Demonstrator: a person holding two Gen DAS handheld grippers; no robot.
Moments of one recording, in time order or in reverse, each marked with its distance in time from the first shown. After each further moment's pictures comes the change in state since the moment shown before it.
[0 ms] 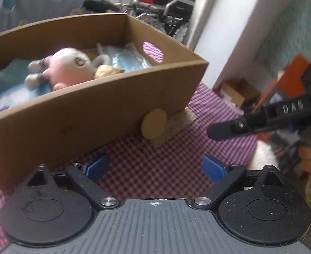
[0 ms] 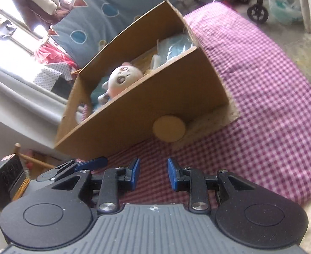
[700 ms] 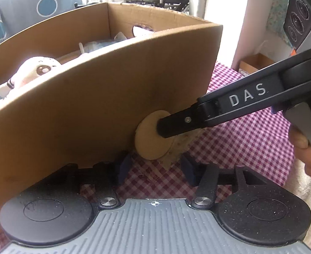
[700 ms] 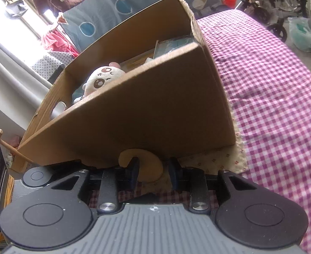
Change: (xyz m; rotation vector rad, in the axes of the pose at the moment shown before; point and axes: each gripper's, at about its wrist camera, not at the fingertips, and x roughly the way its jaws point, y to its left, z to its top) left arm 0.085 -0.023 0.008 0.183 0.033 0.154; right arm 0.075 -0.026 0.028 -0.159 -0.022 0.008
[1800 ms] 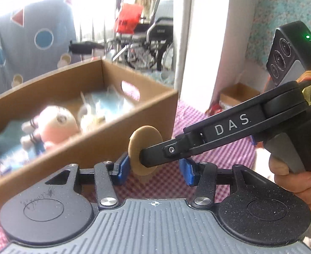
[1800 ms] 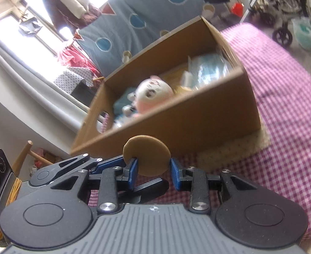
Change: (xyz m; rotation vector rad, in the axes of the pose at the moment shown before) left arm -0.104 -0.016 0.003 0.025 -0.194 -0.060; right arm -0.073 0.061 -0.015 0.048 -0.072 0.090
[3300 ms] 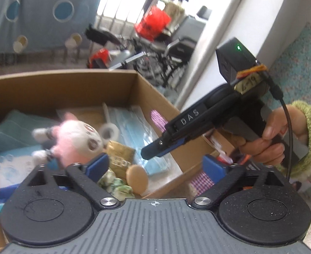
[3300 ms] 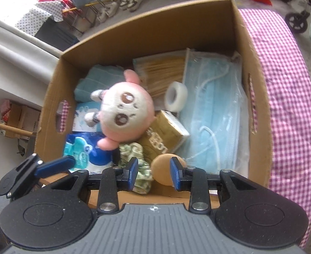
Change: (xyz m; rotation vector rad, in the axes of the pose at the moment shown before) left arm 0.013 0.119 0.050 -0.325 -0.040 -0.141; right arm 0.129 0.013 0.154 -0.100 0.474 -0.195
